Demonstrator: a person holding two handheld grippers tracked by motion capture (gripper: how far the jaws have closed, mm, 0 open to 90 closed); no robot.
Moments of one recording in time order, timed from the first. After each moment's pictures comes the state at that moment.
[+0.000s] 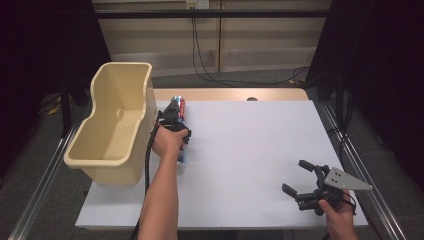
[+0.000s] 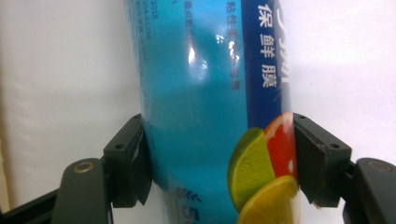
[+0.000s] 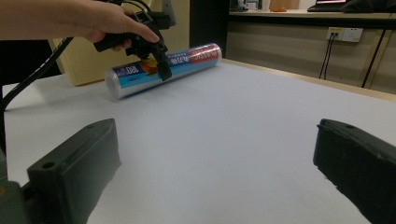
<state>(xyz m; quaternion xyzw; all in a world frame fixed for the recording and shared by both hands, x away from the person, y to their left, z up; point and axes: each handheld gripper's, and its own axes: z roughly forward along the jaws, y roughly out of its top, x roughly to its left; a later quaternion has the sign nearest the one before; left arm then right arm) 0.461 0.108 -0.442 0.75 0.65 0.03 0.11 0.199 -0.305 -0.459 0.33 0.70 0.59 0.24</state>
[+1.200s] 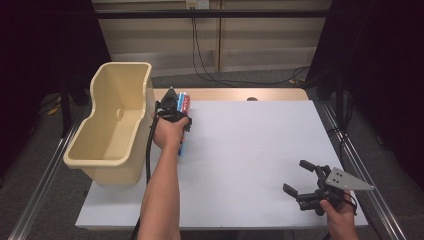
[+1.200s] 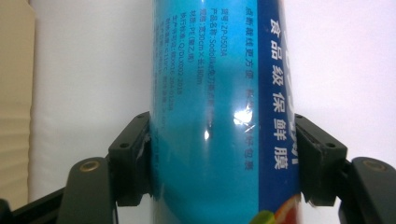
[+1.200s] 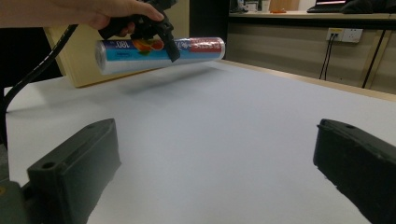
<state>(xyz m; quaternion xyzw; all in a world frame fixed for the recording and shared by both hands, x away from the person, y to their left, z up) 0.462 0.106 -0.398 0.73 0.66 0.04 0.18 0.198 -0.307 -0.459 0.33 0.69 0.59 0.24</state>
